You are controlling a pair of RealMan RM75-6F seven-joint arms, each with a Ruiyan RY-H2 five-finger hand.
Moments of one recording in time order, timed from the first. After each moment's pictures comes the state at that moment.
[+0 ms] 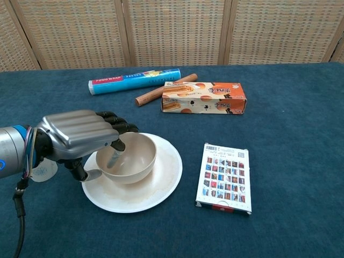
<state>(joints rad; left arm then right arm) -0.84 -1.50 0.05 -1.79 0.96 1.03 0.99 0.02 -1.04 0.06 -1.69 -1.54 1.55 0.17</state>
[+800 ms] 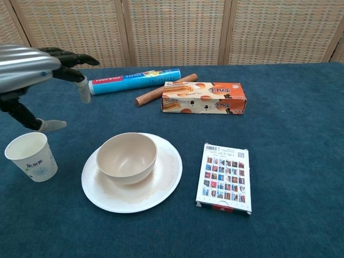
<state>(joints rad) -0.69 -1.21 0.05 -1.97 1.25 1.23 0.69 0.03 -1.04 0.06 -1.69 -1.54 1.55 0.15</state>
